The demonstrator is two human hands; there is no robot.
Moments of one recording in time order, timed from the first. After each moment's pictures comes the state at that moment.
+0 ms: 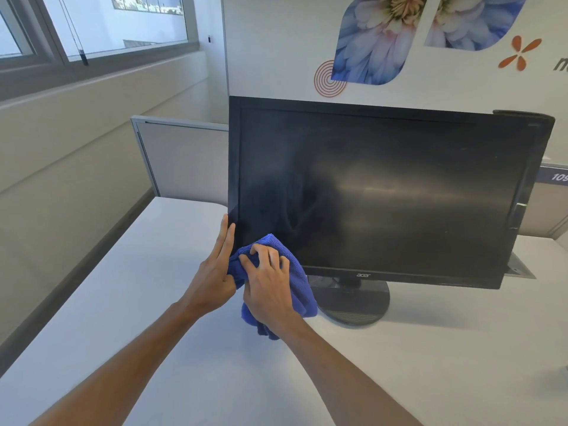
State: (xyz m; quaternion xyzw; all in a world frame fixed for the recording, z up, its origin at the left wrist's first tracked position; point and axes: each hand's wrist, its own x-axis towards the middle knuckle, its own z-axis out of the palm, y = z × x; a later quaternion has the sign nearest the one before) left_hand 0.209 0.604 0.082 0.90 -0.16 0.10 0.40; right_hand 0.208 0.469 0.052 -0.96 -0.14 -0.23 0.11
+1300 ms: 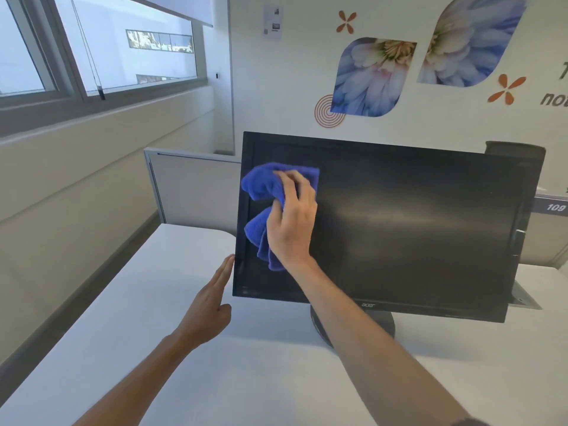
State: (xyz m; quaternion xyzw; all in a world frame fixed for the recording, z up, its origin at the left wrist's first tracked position) left_hand 0.204 0.625 0.080 0.91 -0.11 0.06 0.40; right_hand 0.271 0.464 0.206 -0.79 -0.12 -0.44 0.42
